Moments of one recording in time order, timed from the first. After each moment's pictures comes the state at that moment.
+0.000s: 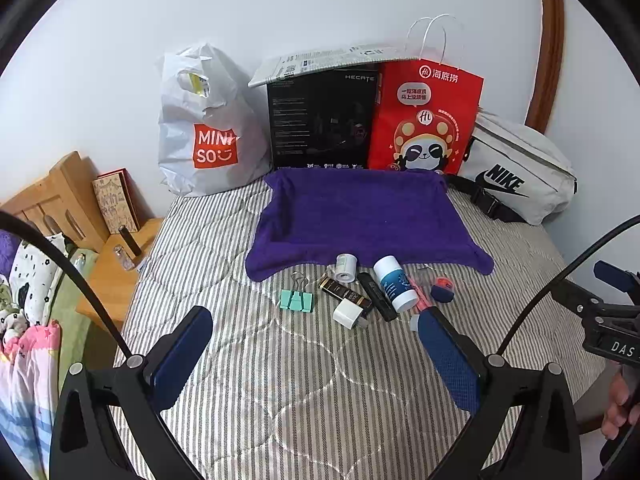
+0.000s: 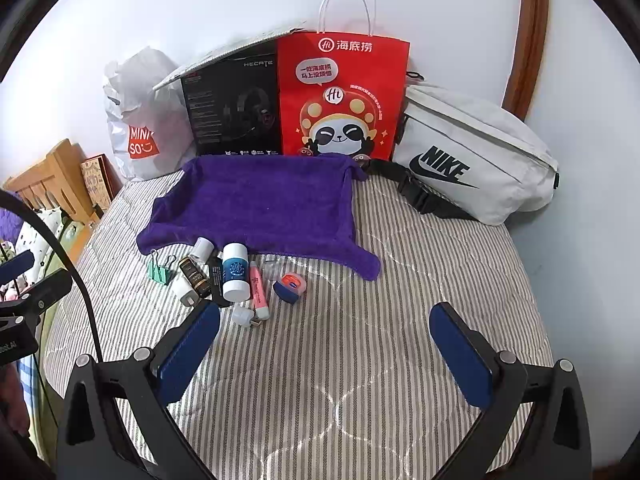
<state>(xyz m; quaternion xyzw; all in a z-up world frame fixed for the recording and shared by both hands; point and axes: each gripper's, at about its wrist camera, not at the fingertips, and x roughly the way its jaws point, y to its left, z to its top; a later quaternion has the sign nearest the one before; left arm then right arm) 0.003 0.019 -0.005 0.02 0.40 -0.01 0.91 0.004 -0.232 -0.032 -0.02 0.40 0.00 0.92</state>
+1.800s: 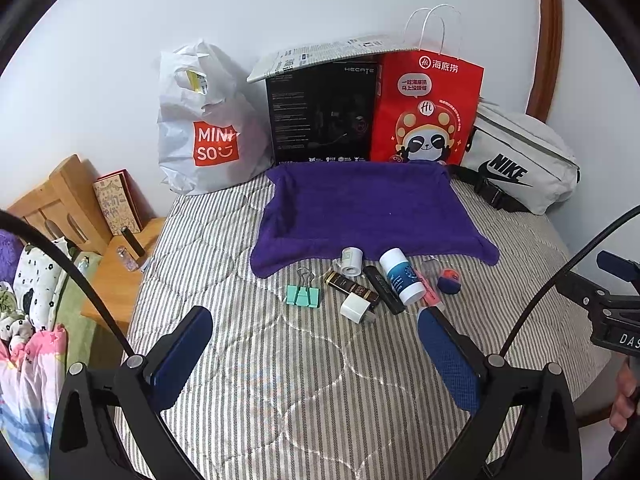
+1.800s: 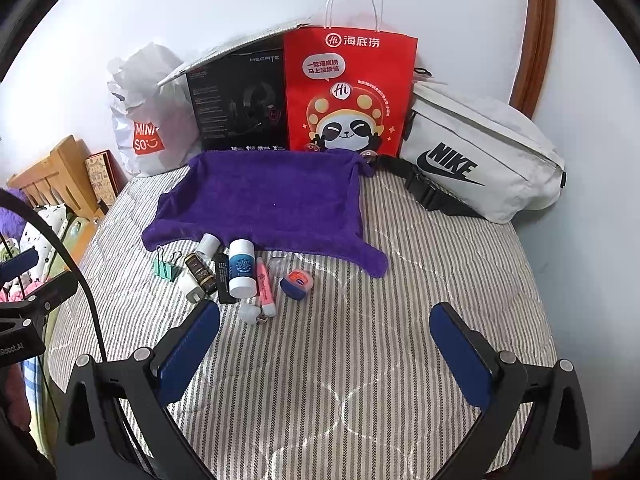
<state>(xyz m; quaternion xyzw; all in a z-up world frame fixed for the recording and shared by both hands) -0.002 0.018 -0.012 0.03 0.41 -0.01 0.91 0.005 -0.226 -0.035 -0.01 0.41 0.01 0.91</state>
